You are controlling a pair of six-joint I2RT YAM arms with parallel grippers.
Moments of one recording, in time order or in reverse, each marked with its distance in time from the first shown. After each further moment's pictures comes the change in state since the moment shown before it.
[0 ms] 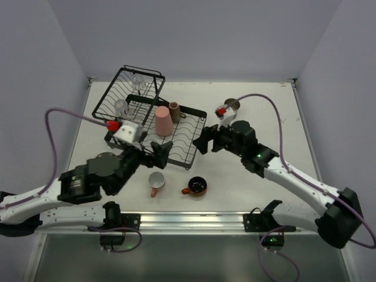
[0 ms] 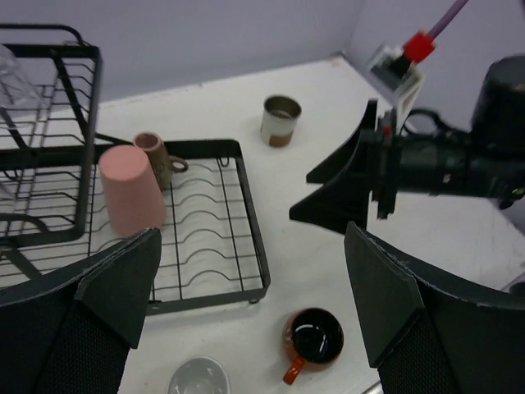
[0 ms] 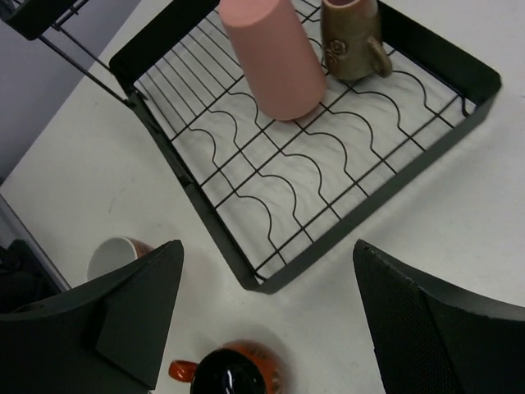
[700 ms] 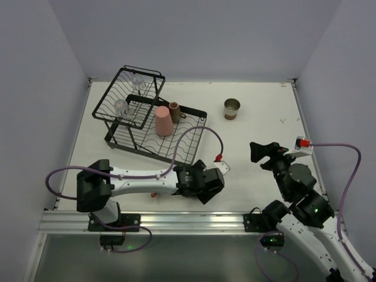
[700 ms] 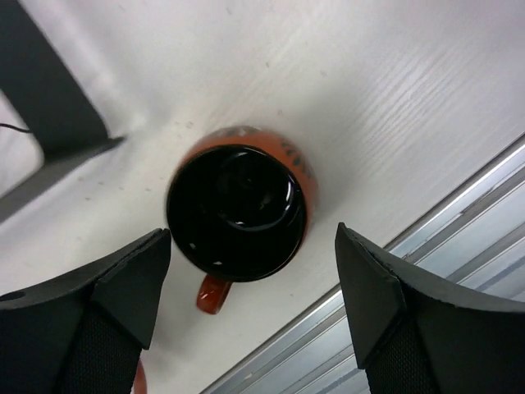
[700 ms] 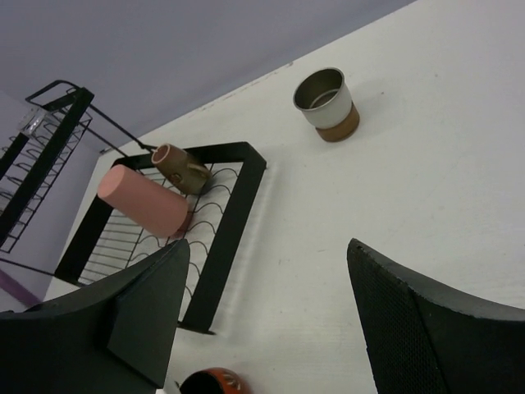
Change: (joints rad) left arm -0.001 0.867 0.062 -0.196 0.452 -0.124; right arm -0.073 -0.792 -0.169 -0.425 0.574 0.265
